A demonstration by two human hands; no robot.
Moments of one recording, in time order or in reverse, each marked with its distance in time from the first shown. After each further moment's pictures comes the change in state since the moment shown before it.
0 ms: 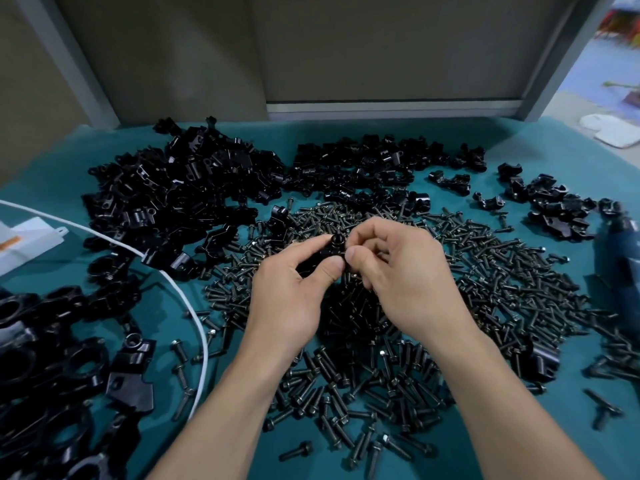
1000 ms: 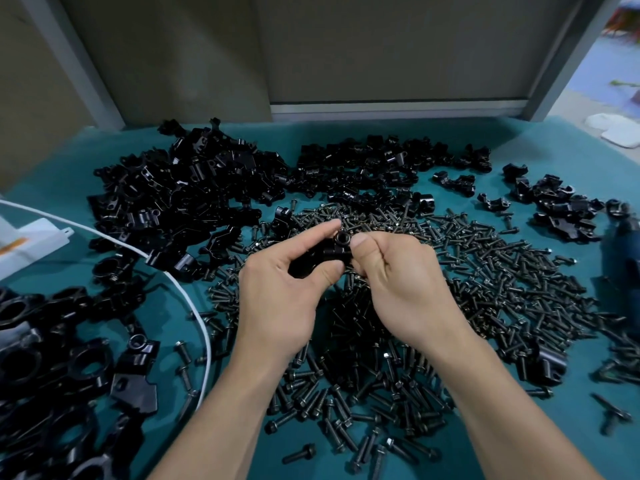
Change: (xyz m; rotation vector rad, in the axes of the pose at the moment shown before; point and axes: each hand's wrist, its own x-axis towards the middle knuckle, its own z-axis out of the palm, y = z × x) left_hand -0.003 0.008 -0.010 -0.166 0.046 0.179; right_hand -0.001 -0.004 0.007 -0.077 -0.018 0.012
